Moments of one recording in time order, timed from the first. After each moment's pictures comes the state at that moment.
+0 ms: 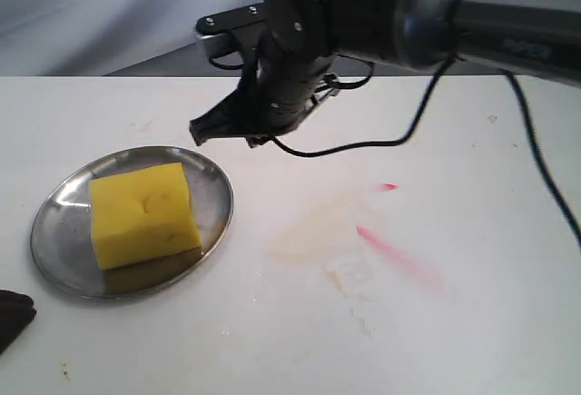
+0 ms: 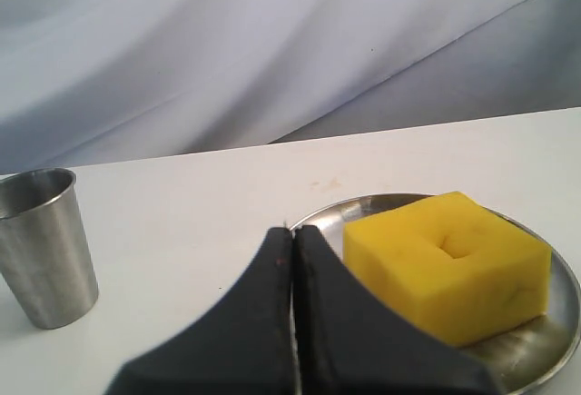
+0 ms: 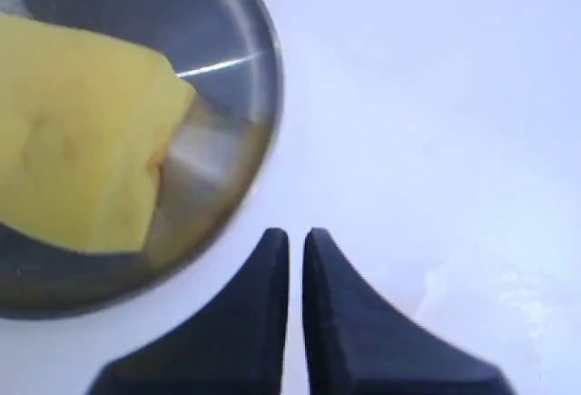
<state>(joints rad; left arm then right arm) -0.04 0.00 0.00 -0.06 0.21 0.16 0.85 2.01 -1.67 -0.08 0.80 0.21</state>
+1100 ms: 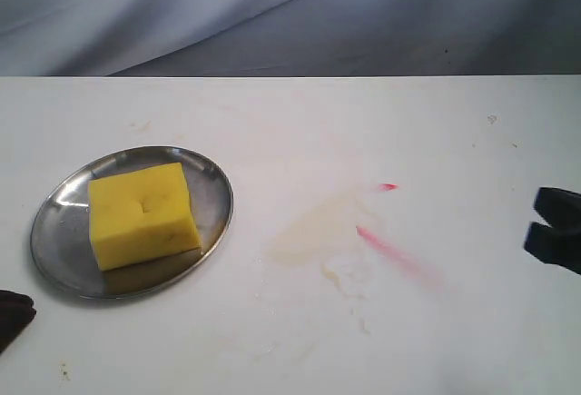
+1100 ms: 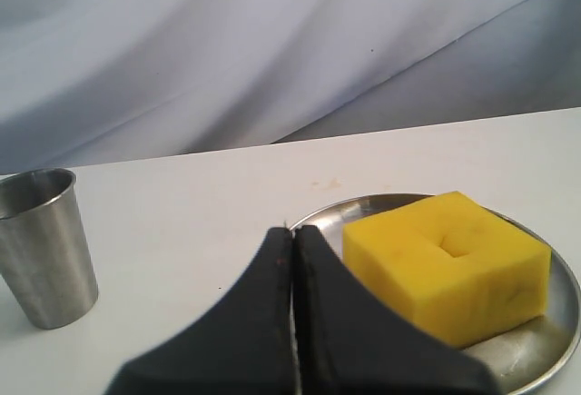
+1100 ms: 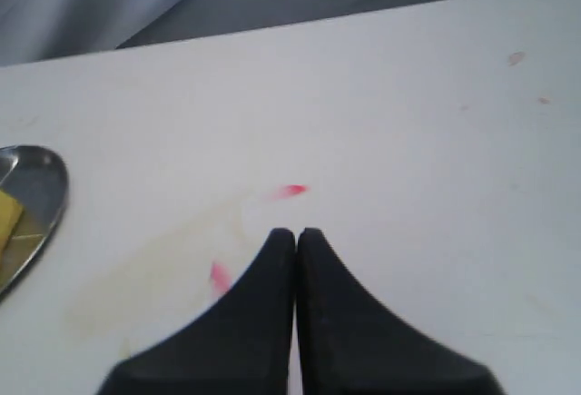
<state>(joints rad) -0.04 0.00 0.00 -0.06 0.21 0.16 0.39 0.84 -0.22 0.03 -0.14 0.24</state>
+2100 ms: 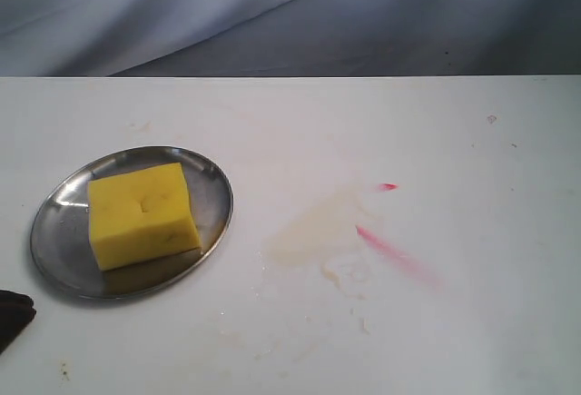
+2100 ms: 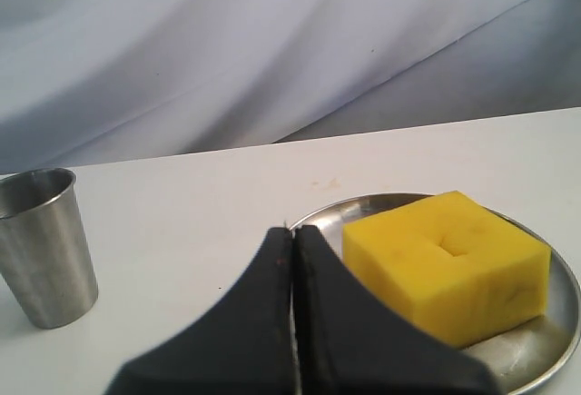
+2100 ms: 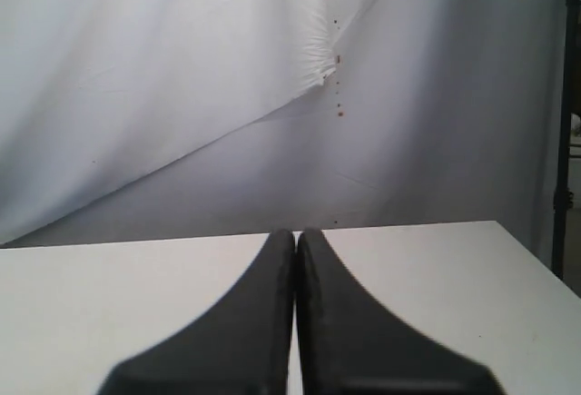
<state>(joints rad) -0.04 0.00 0.00 -0.06 0.21 0.16 0.10 0.01 0.00 0.02 0.02 0.03</state>
